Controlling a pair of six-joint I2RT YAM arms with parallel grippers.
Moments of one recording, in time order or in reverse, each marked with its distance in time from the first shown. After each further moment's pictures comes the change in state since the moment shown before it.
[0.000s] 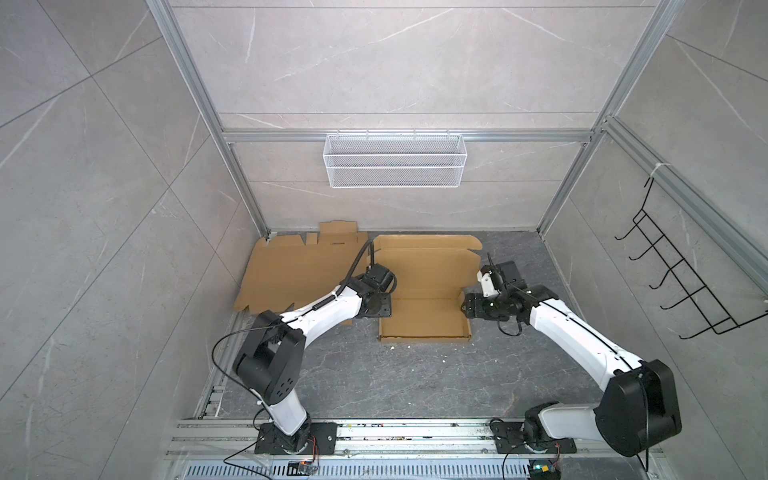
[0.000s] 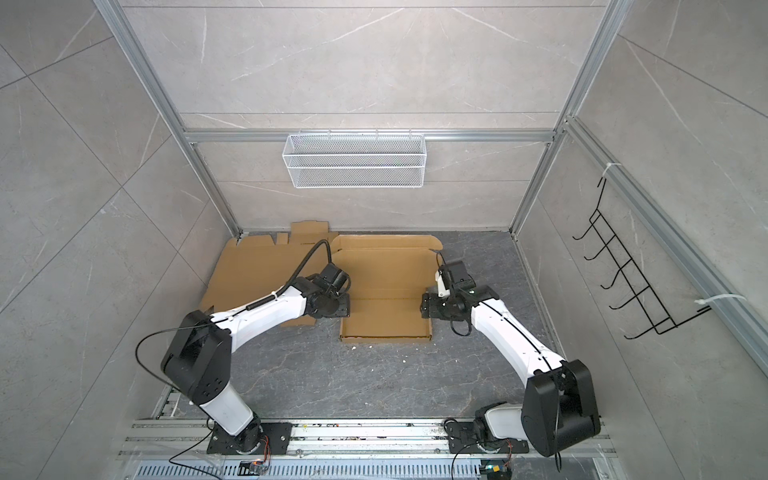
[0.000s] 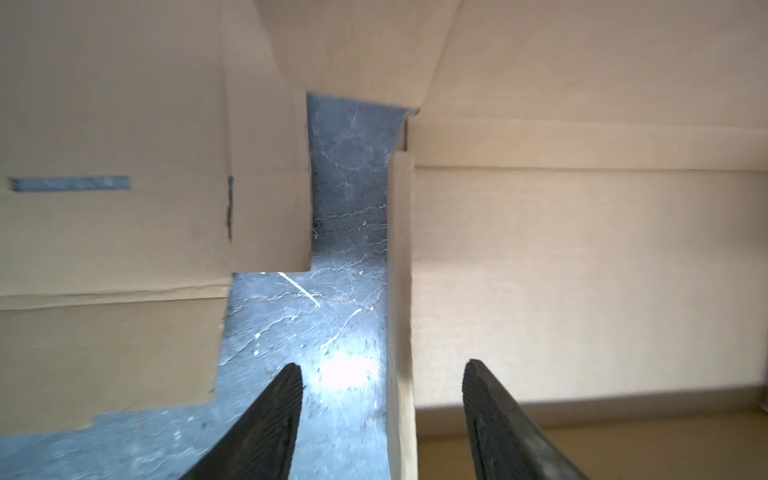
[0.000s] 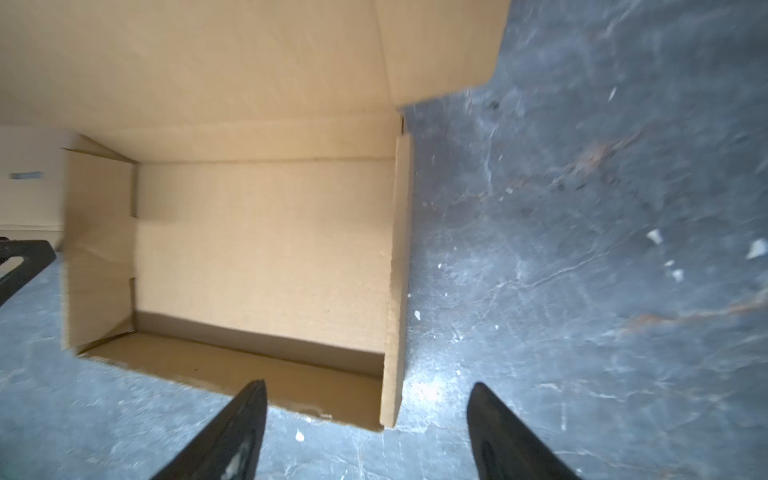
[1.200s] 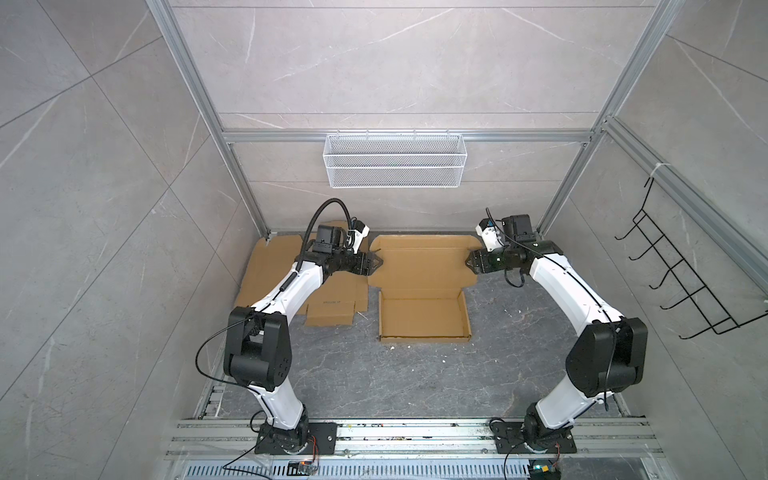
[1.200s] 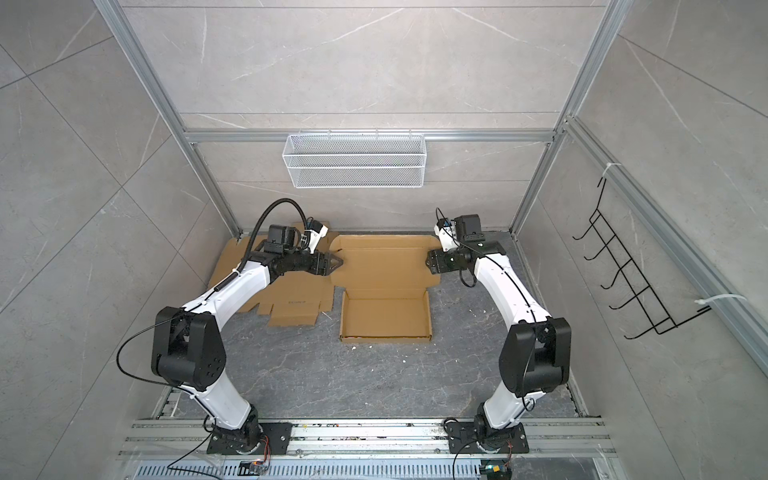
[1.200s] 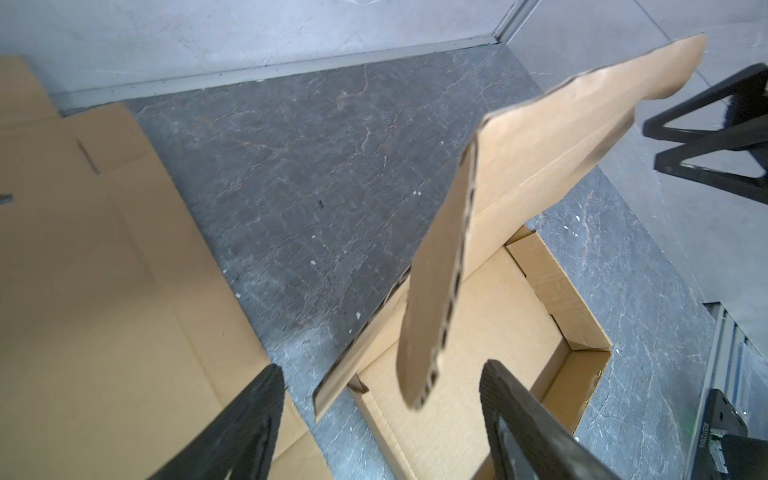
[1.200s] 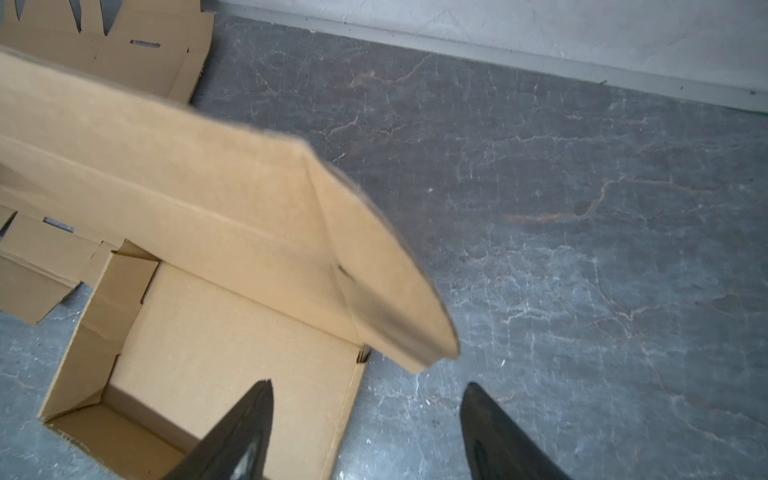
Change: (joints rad) left arm 0.388 0.092 0.180 0.299 0.721 0.590; right arm -0.141 0.340 0.457 0.023 -0.085 -0.396
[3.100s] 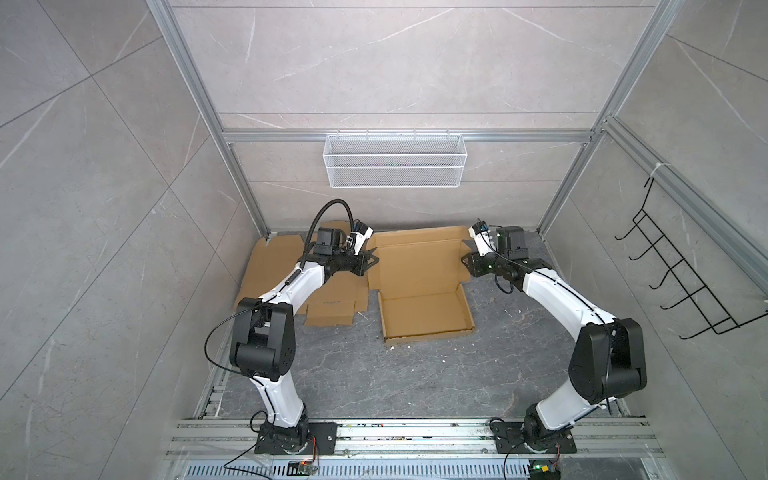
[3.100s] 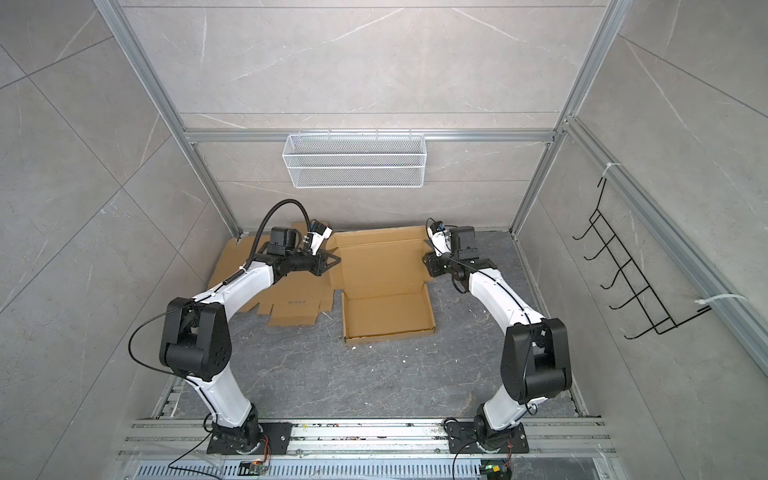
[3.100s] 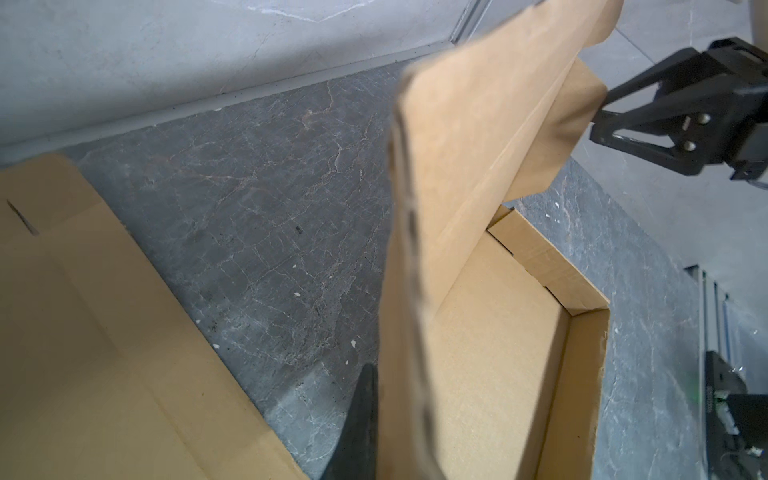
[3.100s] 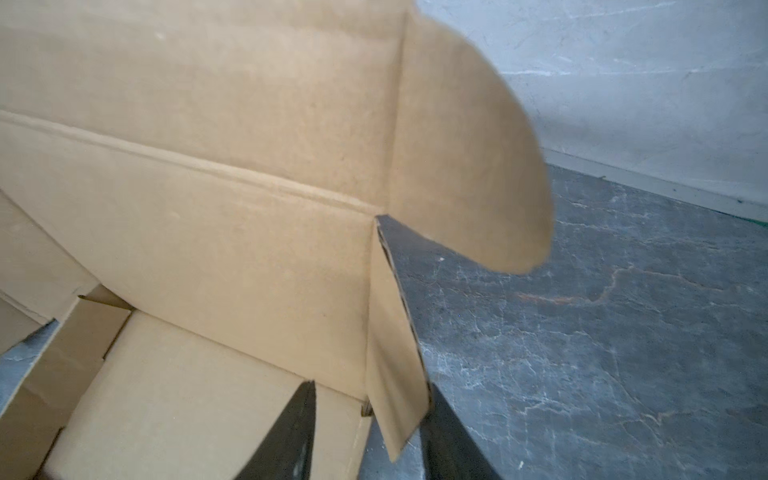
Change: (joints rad) left arm 0.012 0.068 -0.001 0.103 0.126 0.103; right arm 0.039 -0.039 -0.216 0.369 0.009 -0.027
